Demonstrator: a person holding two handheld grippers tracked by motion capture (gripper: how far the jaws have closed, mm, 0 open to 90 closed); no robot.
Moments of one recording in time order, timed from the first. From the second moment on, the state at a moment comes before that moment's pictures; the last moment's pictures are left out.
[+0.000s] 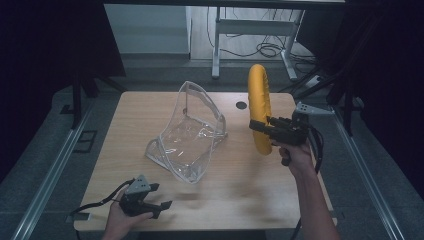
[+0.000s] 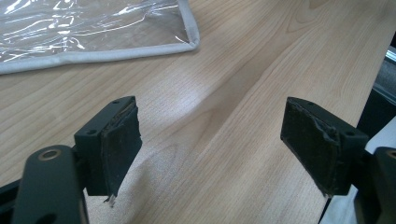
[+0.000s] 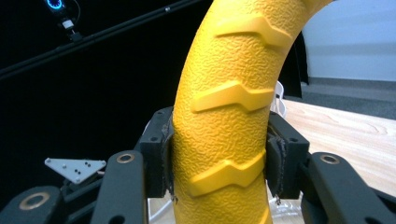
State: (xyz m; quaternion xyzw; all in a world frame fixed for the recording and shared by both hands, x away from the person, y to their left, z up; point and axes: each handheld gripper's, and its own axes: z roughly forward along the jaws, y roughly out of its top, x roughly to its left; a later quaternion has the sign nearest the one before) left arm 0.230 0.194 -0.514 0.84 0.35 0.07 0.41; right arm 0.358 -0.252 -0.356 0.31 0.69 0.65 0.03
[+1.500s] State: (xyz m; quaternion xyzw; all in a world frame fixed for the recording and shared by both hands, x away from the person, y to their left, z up) left arm 0.230 0.192 -0.515 0.84 0.35 0.07 0.41; right arm 0.339 -0.197 -0.314 0.26 0.61 0.75 0.04
